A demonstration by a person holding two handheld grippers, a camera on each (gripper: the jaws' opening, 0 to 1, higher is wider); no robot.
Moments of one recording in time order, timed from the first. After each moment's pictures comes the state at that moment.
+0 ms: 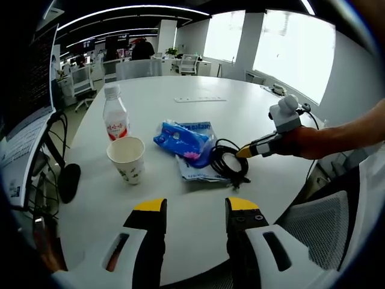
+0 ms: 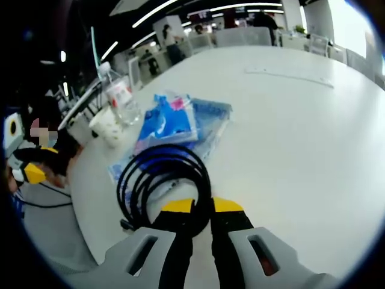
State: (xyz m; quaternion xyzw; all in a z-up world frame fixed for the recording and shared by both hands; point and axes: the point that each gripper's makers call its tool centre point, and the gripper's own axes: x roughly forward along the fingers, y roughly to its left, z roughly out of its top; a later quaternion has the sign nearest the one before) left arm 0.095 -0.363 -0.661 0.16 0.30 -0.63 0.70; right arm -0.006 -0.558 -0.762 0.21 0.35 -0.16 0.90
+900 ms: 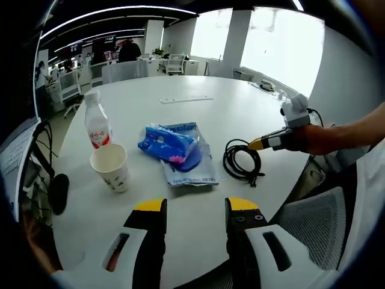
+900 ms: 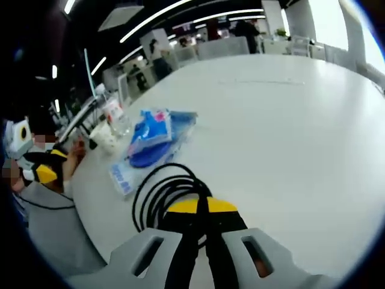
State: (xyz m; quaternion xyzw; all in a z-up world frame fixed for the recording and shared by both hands) left arm 0.078 -0.376 -0.662 0.17 0.30 -0.66 0.66; right arm -0.076 -0.579 -0.741 0.23 0.32 -0.21 0.90
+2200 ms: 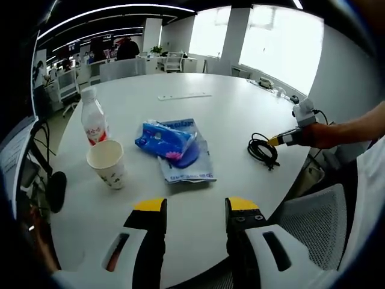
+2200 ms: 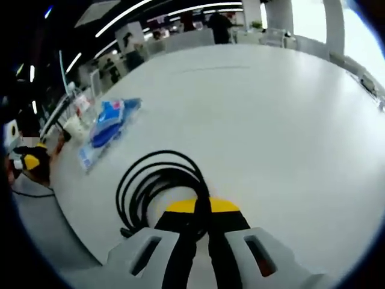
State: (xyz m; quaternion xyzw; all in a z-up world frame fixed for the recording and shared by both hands) left arm 0.073 -0.373 -0.668 0.18 0.30 -0.66 0.66; right arm -0.171 -0.609 -0.754 0.23 0.37 -0.29 0.85
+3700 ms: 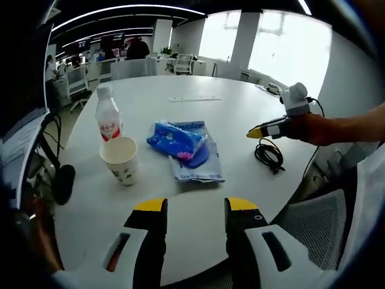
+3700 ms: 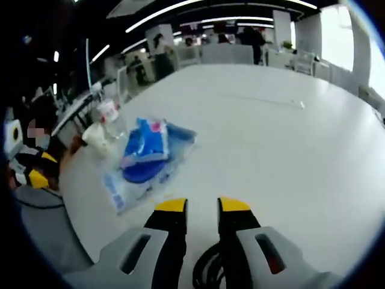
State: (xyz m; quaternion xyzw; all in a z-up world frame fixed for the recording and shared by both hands) left arm 0.088 -0.363 -0.662 0.16 0.31 -0.64 0.69; right arm -0.026 -0.595 -0.716 0.16 0.34 -0.20 0.90
